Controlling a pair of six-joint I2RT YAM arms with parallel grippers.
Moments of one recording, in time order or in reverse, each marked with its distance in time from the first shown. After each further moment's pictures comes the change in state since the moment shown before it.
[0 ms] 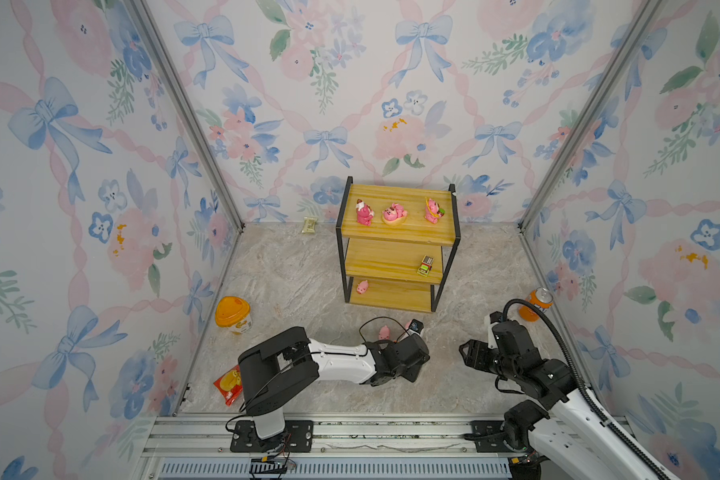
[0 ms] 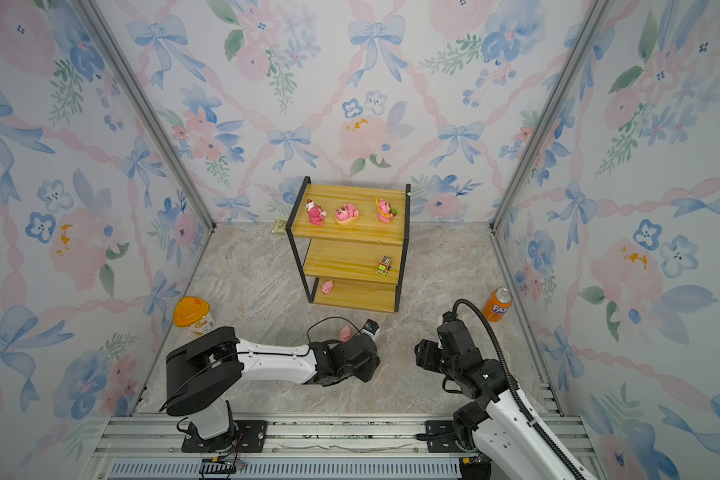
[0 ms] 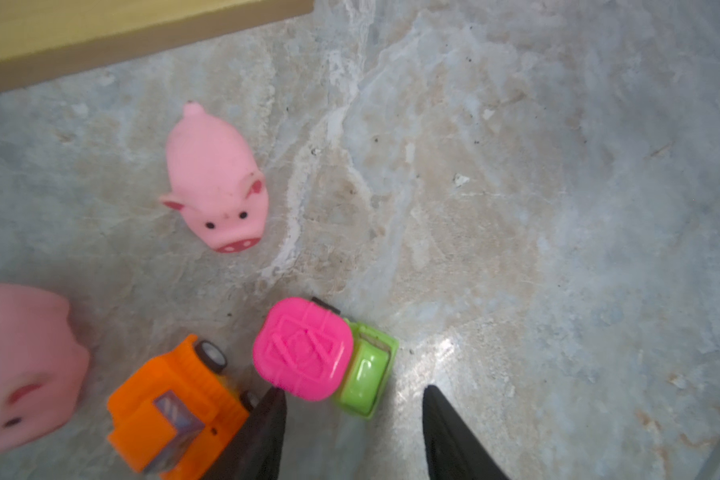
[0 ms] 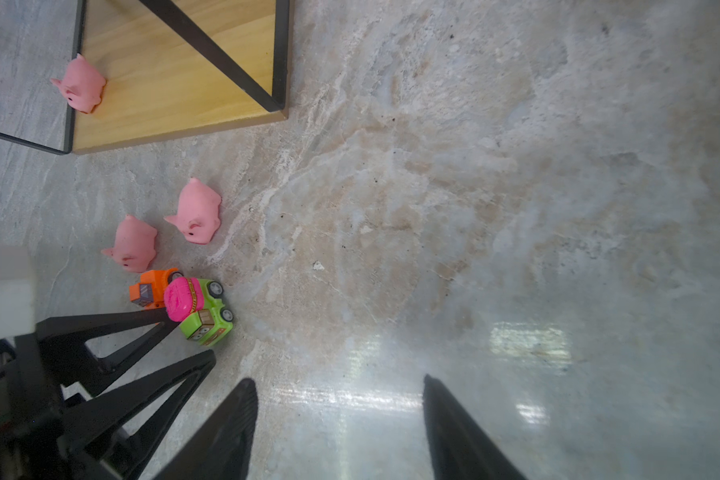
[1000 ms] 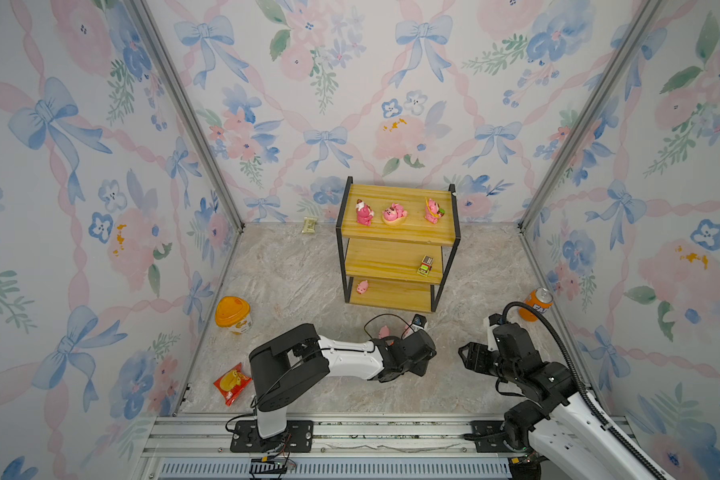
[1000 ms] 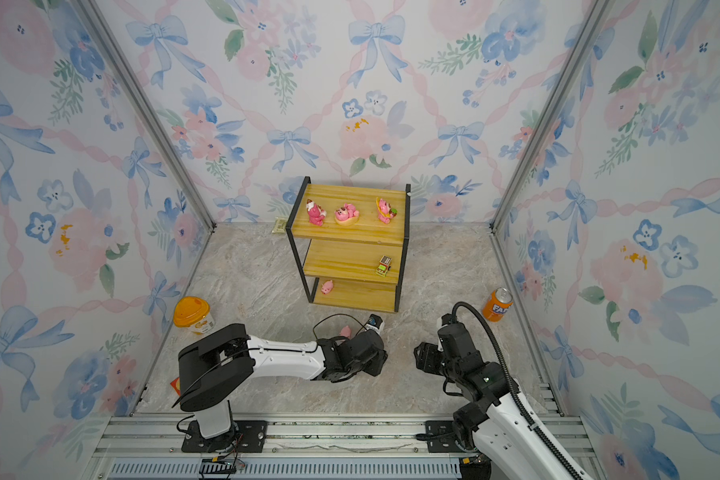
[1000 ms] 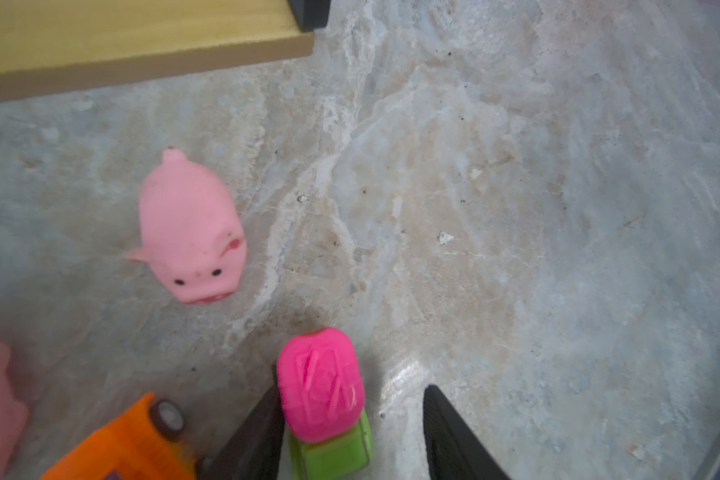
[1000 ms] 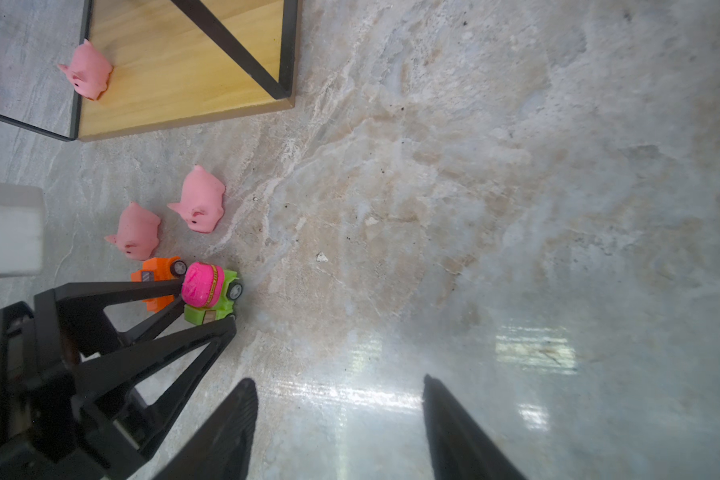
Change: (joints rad) left arm 0.002 0.065 0.066 0.022 -0.001 -0.083; right arm 0.000 -0.029 -0.022 0.001 -0.022 -0.016
